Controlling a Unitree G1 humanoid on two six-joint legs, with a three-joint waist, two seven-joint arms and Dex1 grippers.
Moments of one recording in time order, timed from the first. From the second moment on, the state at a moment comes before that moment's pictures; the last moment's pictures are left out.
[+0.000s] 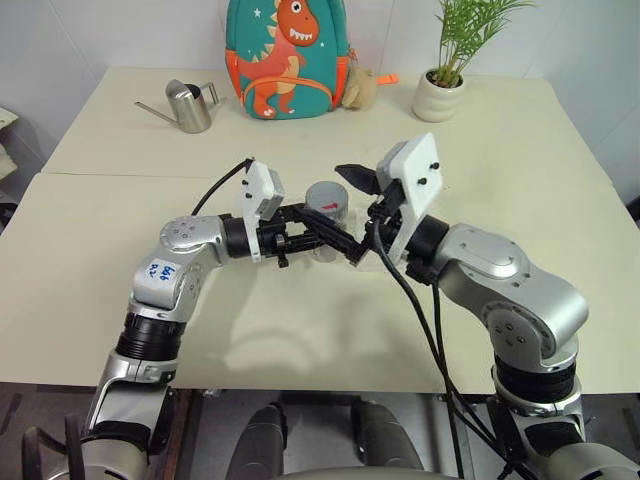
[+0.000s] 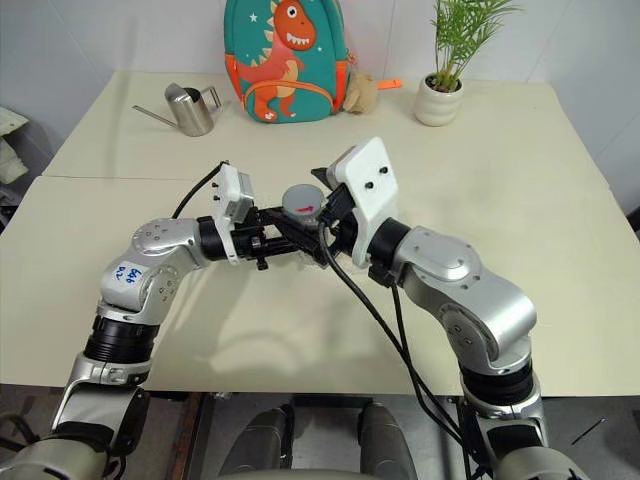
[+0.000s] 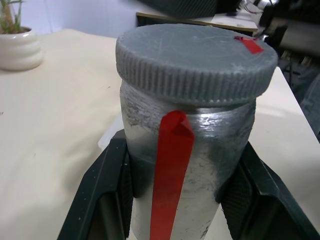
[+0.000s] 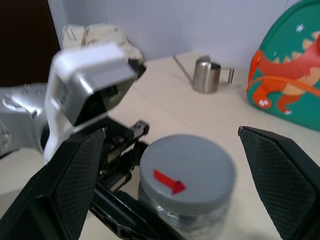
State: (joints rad) left arm -0.65 0.44 -0.08 -0.02 -0.43 0.46 -0.91; right arm -0.64 -0.34 0.13 -0.61 0.57 0.92 0.29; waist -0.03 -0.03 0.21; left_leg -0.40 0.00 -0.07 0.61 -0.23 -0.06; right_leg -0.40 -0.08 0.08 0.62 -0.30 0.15
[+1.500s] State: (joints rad) left arm -0.61 0.49 -0.09 -0.07 -0.46 0.40 -1.08; right arm -0.67 -0.43 0.11 -0.48 0.58 0.79 0.77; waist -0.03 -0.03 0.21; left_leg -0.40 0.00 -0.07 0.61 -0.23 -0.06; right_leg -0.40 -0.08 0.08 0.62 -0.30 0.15
